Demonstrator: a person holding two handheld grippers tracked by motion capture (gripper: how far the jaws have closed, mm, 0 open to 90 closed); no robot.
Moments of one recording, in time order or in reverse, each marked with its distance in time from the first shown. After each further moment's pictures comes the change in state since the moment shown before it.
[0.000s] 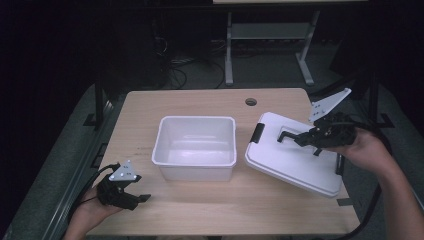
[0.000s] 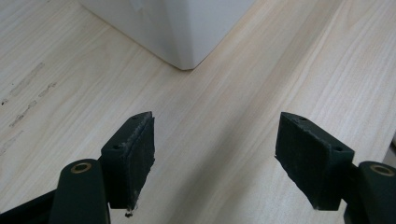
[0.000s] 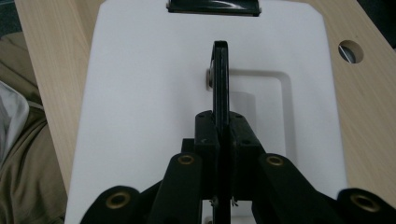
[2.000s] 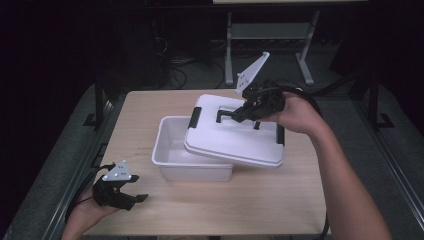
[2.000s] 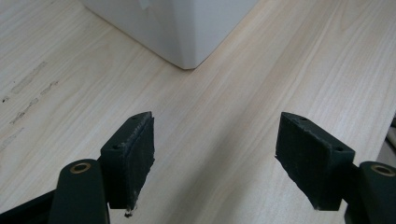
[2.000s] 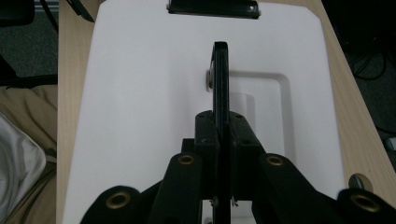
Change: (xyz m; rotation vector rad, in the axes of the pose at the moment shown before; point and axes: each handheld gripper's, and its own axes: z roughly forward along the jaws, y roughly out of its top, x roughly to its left) left arm 0.006 -0.008 -0.005 -0.033 -0.023 -0.010; right arm 0.019 0.161 0.038 -0.055 0.105 -0.219
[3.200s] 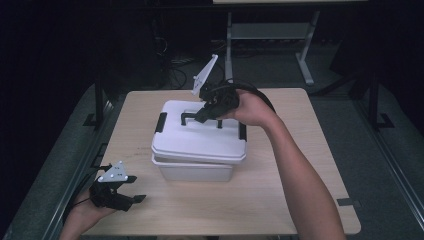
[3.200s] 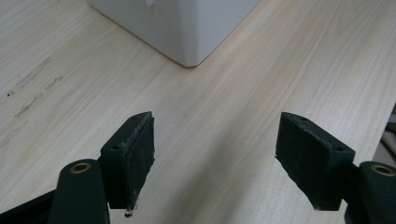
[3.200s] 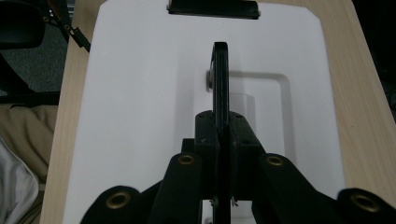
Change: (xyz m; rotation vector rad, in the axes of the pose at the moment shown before) left arm 0.001 -0.007 -0.004 -0.026 0.002 -0.021; right arm -0.012 0.062 0.074 -0.015 0.108 -0.073
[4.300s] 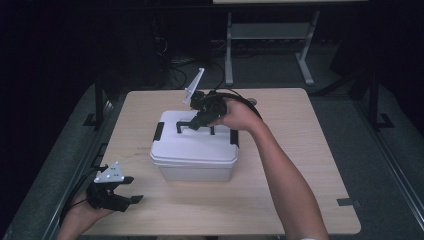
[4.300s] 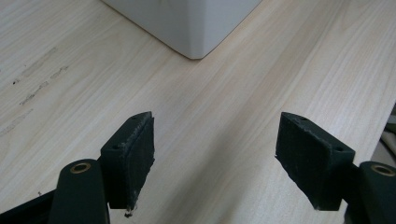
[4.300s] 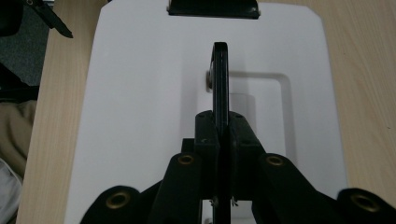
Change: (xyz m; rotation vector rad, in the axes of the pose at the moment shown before) left arm 0.002 -0.006 -0.004 -0.003 0.005 -0.020; right arm -0.016 -0.005 0.054 0.051 0.049 0.021
